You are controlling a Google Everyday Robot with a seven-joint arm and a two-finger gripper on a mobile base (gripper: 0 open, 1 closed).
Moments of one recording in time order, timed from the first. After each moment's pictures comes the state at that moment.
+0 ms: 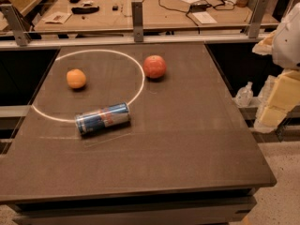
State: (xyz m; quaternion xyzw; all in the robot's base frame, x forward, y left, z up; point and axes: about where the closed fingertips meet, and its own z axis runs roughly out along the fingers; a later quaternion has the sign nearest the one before) arm 0.438 -0.216 0.978 -0.60 0.78 -0.04 0.16
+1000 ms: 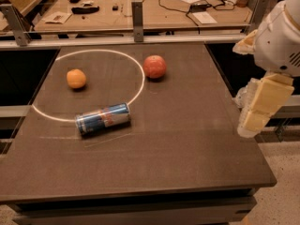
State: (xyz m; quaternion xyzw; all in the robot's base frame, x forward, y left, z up) arm 0.428 -0.175 0.984 -0.64 0.75 -0.02 0.18
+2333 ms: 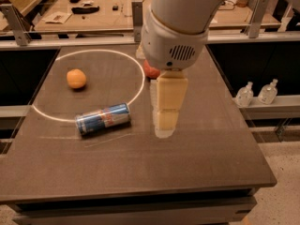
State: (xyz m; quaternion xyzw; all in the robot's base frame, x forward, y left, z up) arm 0.431 -0.009 0.976 -0.77 0.62 0.02 0.14
